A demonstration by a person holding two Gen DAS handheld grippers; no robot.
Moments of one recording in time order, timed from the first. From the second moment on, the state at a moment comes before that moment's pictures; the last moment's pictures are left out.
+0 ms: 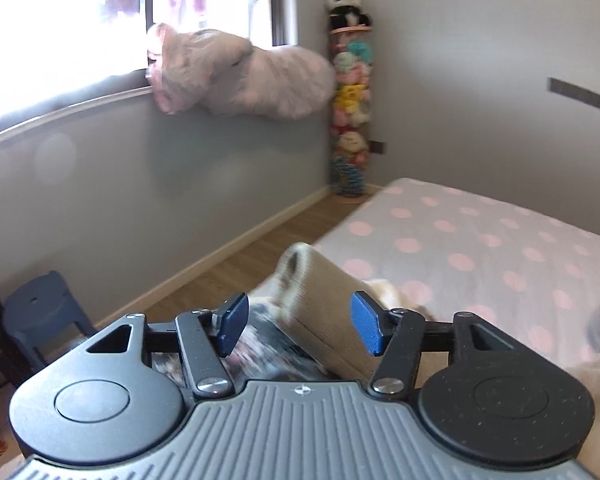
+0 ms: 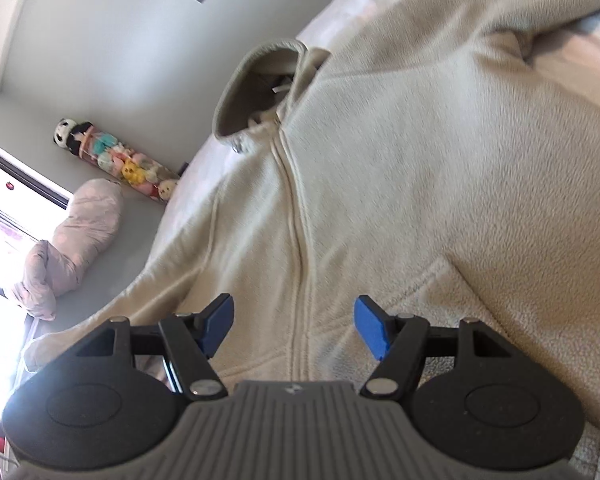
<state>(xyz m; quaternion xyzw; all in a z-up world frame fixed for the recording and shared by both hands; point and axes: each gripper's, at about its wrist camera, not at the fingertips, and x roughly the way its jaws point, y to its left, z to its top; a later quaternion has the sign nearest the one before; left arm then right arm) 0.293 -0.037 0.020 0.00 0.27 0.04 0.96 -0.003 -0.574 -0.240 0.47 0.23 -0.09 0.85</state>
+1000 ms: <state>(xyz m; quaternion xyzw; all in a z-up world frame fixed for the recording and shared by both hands) 0.054 -0.194 0.008 -0.13 0.34 -0.34 0.87 -0.119 -0.529 -0.048 0.34 0.19 -0.07 0.92</state>
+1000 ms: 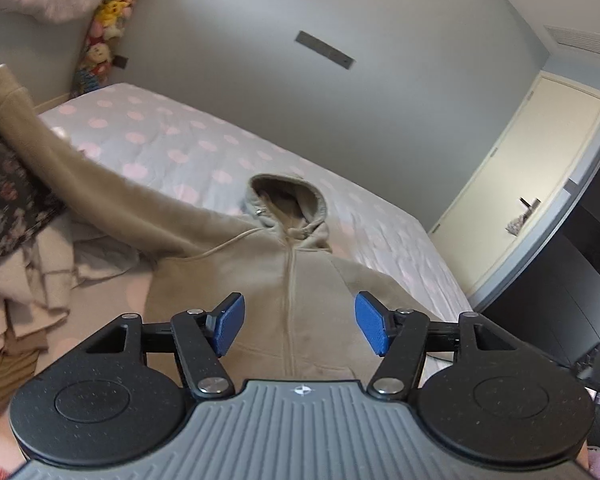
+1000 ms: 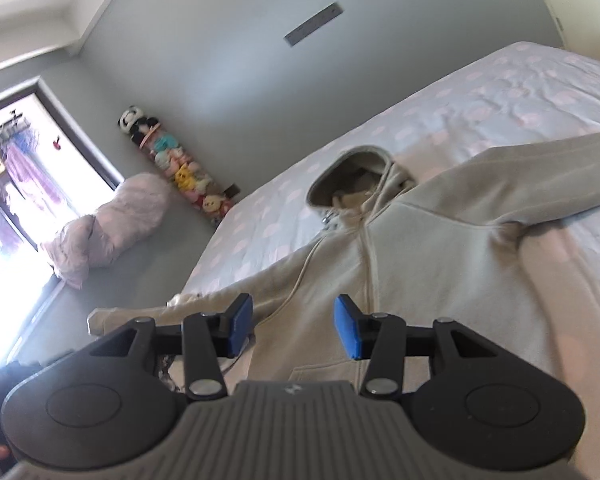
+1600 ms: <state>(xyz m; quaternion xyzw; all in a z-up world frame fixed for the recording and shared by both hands) 0.201 -0.266 -0.035 -0.04 0.37 -0.34 0.86 -0.005 -0.566 -0.063 0.19 0.31 -0.11 0.92</state>
